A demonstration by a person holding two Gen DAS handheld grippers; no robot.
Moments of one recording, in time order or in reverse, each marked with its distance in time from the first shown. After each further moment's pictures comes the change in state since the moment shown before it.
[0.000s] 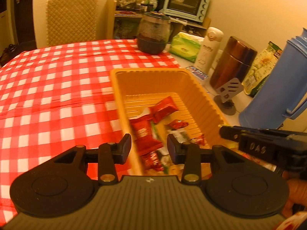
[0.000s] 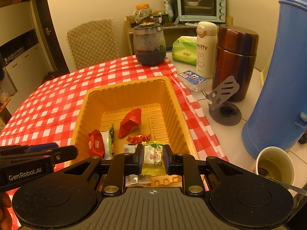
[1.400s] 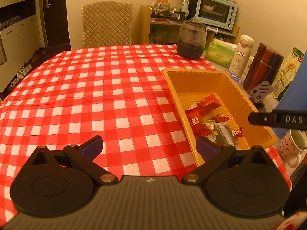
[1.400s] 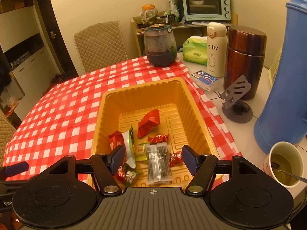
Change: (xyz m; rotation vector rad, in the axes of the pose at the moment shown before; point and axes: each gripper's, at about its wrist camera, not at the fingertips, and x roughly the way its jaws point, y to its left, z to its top) left arm -0.048 0.041 -0.028 -0.039 -0.059 0.190; right arm -0.017 0.024 0.001 0.026 0.007 0.050
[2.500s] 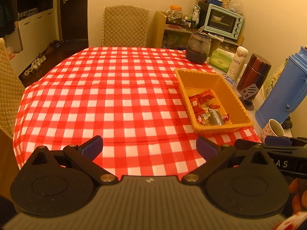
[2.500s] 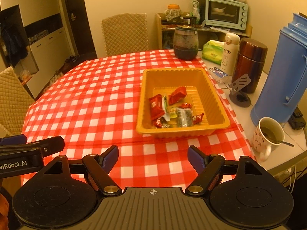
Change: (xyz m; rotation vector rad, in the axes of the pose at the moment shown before) left arm -0.141 0.029 -0.050 -0.086 -0.002 0.035; right arm -0.112 0.082 -0.075 -0.146 0.038 0.015
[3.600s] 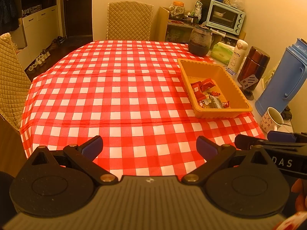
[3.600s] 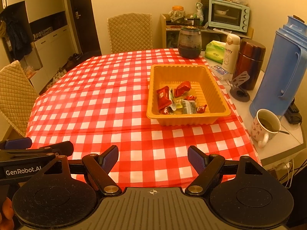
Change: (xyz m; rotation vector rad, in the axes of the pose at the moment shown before) left arm -0.027 0.004 -0.031 0.003 0.024 0.017; right arm -0.032 0.020 -0.030 -0.023 -0.003 0.001
